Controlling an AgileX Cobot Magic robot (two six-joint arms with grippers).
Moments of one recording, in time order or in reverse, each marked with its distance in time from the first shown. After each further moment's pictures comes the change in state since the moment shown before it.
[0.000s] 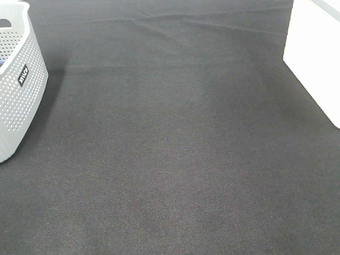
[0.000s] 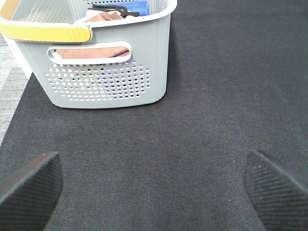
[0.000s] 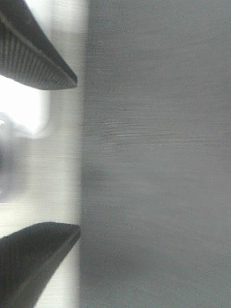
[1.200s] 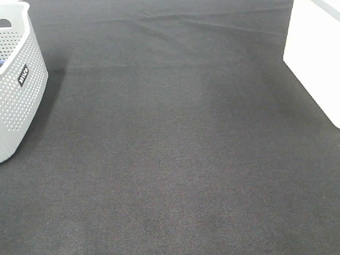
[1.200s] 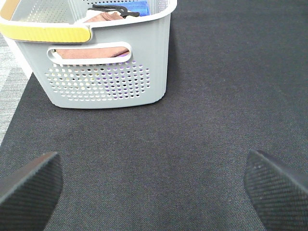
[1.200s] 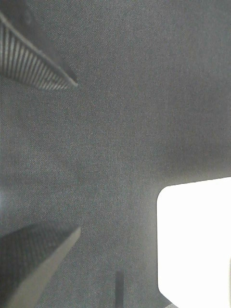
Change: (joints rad) left arm 0.000 0.000 0.000 0.000 0.000 0.000; right arm 0.000 -0.328 0.040 -0.018 -0.080 -0.001
